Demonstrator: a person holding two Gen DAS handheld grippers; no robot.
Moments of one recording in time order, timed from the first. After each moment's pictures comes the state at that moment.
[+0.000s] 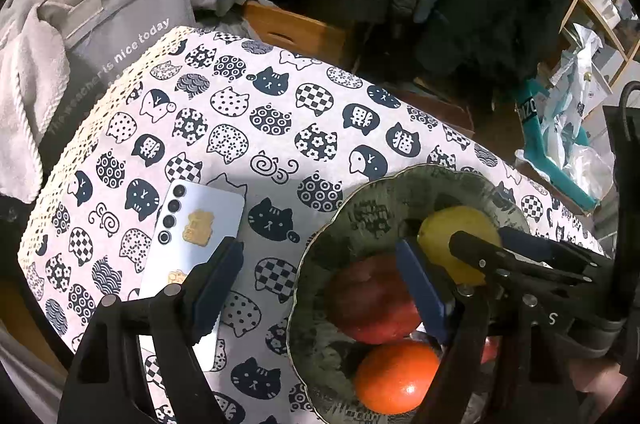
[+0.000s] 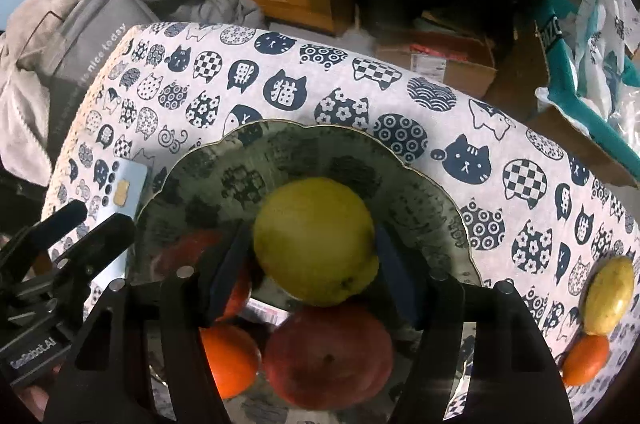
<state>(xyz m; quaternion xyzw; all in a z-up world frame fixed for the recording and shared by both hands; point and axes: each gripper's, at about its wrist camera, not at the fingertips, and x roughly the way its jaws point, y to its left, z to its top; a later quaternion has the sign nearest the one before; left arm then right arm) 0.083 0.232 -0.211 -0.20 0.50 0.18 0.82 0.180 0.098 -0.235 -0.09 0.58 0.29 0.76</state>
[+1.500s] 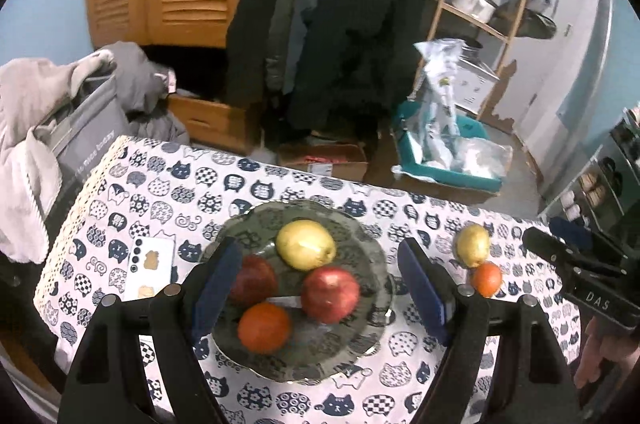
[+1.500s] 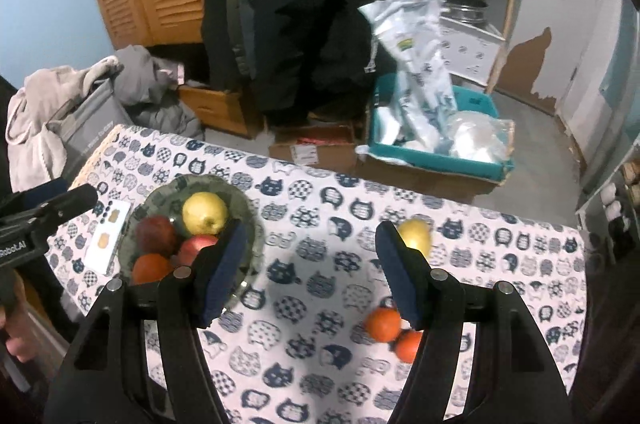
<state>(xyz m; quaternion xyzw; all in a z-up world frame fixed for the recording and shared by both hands) 0.033 0.110 -0.079 -0.12 0.40 0.06 0.91 0.088 -0.107 -0.075 -0.07 0.41 0.19 0.89</state>
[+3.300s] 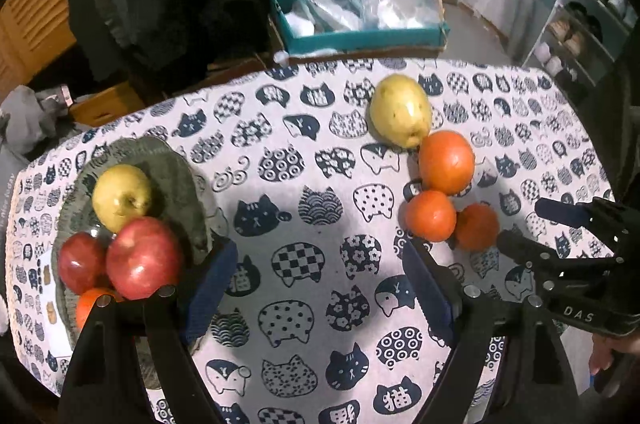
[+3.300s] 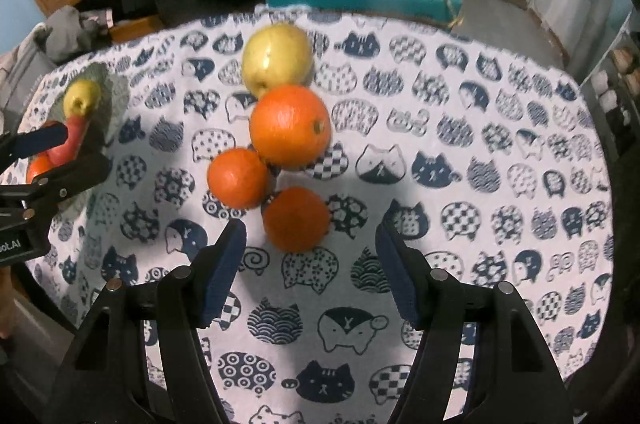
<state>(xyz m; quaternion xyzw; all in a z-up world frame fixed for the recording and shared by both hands) 0.087 -0.077 -0.202 0.03 0.52 -0.06 0.85 0.084 -0.246 -0.232 -0.03 0.55 0.13 0.83</state>
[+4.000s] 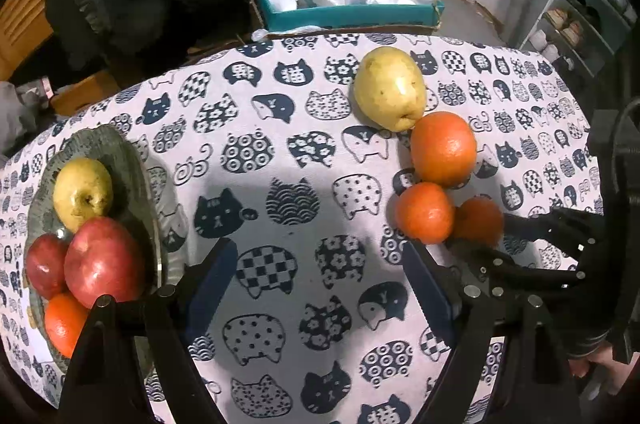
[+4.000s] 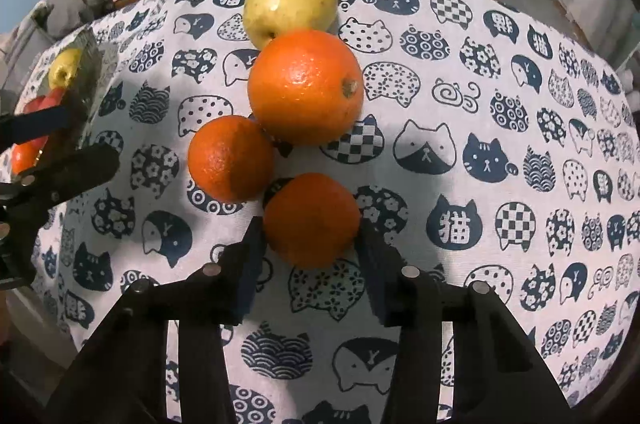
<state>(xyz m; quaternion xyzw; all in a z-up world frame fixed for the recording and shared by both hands) 0.102 -0.095 -0.227 0.02 0.55 -0.08 0.83 0.103 -0.234 -0.276 -0.03 0.58 0.17 0.80</state>
